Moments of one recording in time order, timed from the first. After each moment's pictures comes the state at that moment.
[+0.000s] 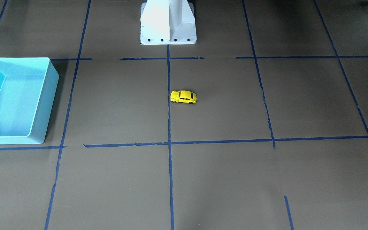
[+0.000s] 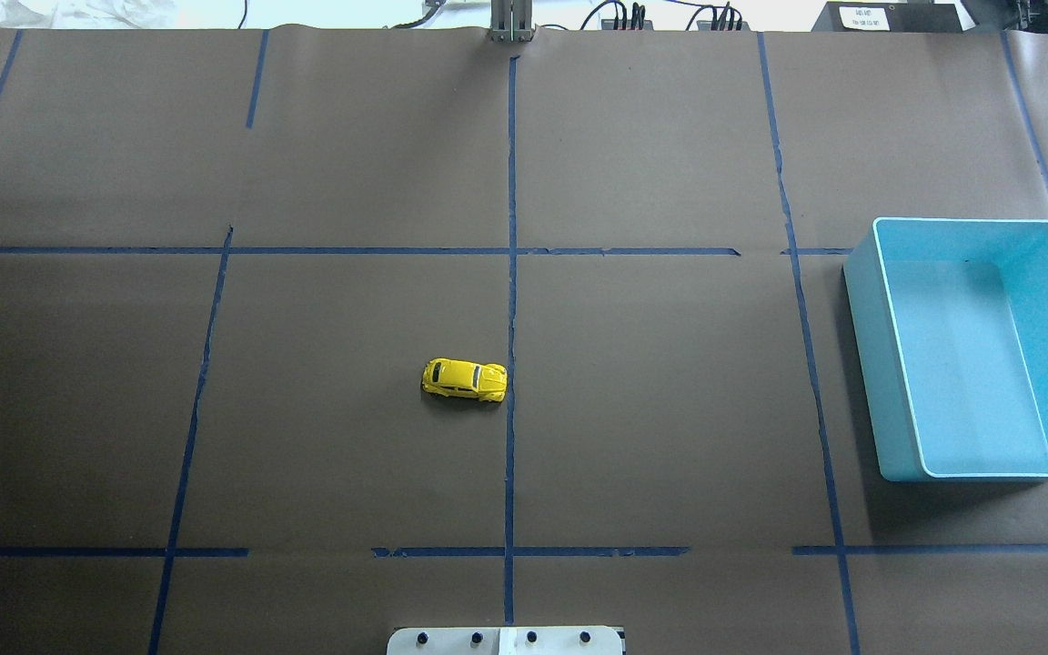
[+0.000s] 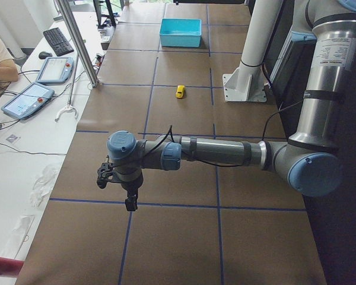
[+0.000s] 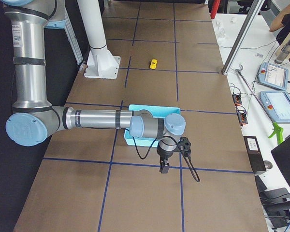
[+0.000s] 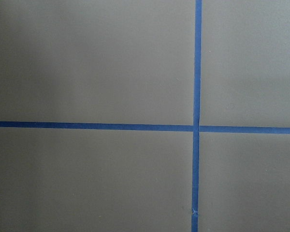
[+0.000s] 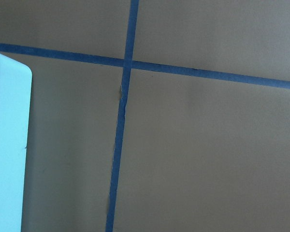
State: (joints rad) left arm -1.57 -1.68 -1.52 -1.55 -2.27 -0.04; right arm 1.50 -1.59 1.60 -1.64 2.23 -0.09
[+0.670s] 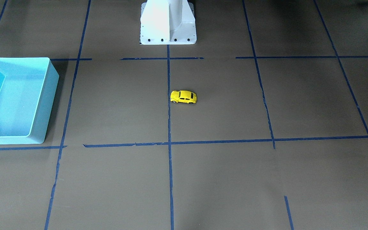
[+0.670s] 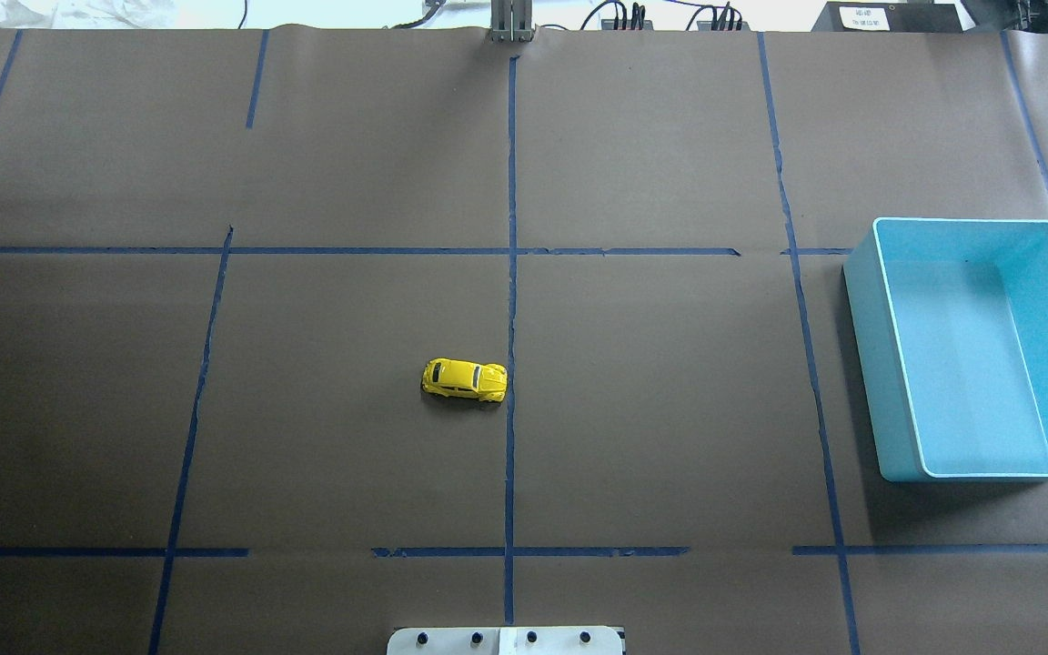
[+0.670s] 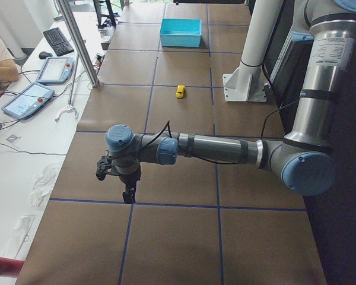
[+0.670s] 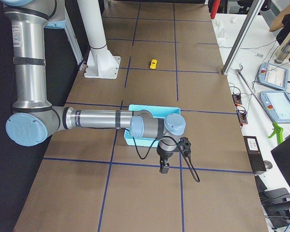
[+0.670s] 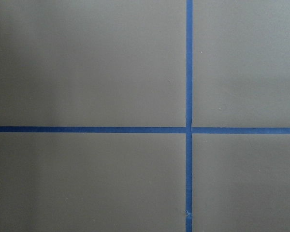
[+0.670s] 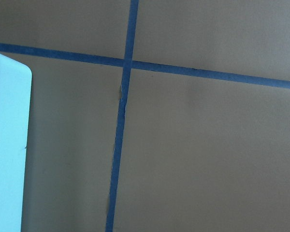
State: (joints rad) left arm -1.52 -1.71 -1.53 -1.55 -2.27 -0.04; right arm 1.50 -1.59 1.60 -1.64 2.23 -0.09
